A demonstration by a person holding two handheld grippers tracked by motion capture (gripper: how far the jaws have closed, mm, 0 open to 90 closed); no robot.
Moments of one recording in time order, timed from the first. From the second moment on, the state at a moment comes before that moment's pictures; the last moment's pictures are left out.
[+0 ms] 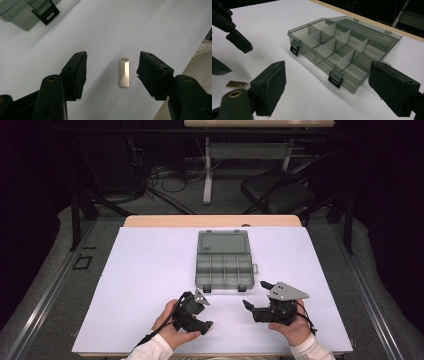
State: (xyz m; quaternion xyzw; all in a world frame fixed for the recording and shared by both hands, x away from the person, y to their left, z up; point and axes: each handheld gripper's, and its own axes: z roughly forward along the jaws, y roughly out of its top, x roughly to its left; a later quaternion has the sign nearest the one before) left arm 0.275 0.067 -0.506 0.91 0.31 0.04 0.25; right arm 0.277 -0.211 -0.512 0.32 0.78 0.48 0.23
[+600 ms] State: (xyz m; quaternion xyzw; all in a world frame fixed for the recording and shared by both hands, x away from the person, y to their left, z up) left arm 0.265 0.062 -0.520 0.90 0.34 0.03 0.25; right arm 0.278 -0.211 -0.513 0.32 0.78 0.48 0.23
